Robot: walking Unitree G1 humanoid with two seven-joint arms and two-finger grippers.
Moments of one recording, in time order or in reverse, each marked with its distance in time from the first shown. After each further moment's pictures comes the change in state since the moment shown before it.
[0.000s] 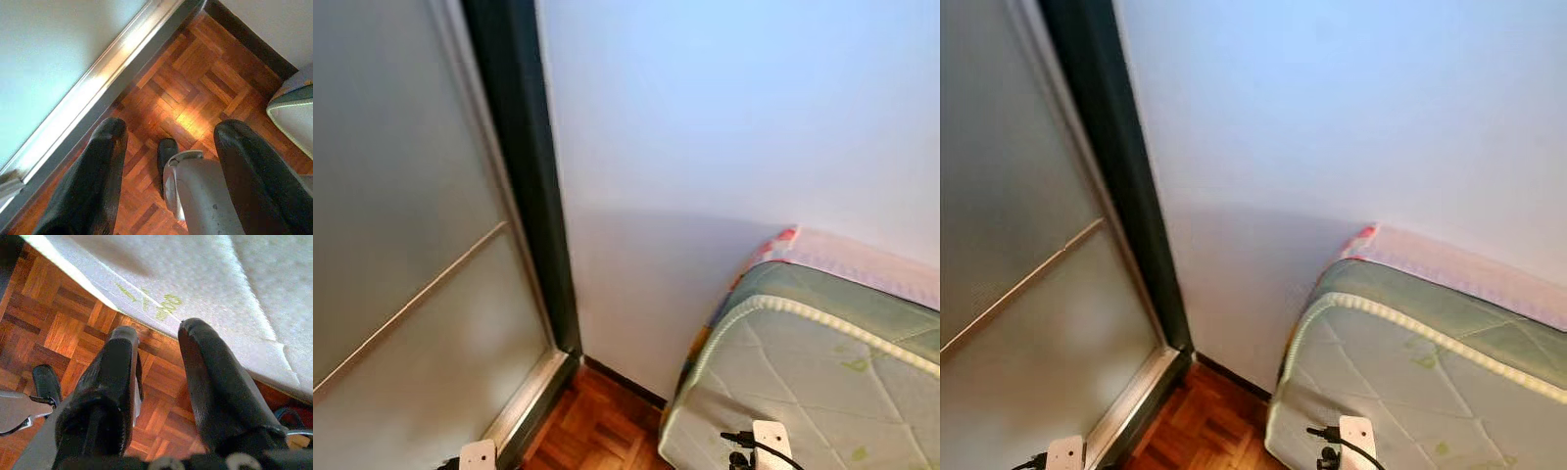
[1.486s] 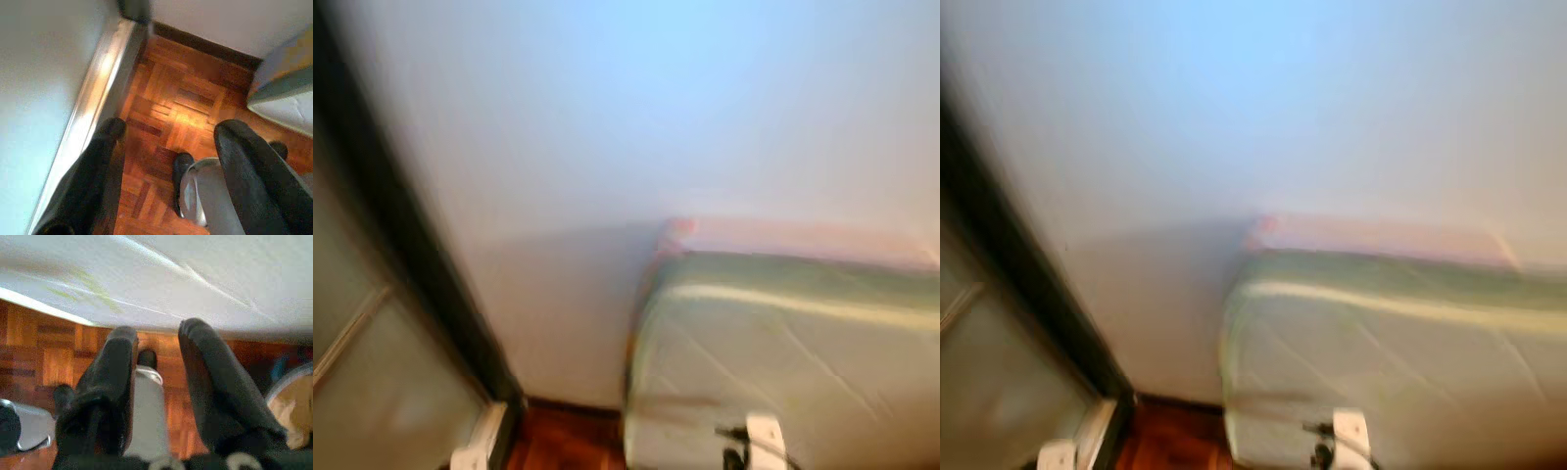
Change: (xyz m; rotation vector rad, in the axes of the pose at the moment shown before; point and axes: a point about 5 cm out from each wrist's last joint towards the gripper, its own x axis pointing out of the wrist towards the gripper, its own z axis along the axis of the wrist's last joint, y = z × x) left arm -0.001 0.003 -0.002 0.001 0.010 0.009; right arm -0.001 0.000 -0.003 -0.001 0.006 -0.001
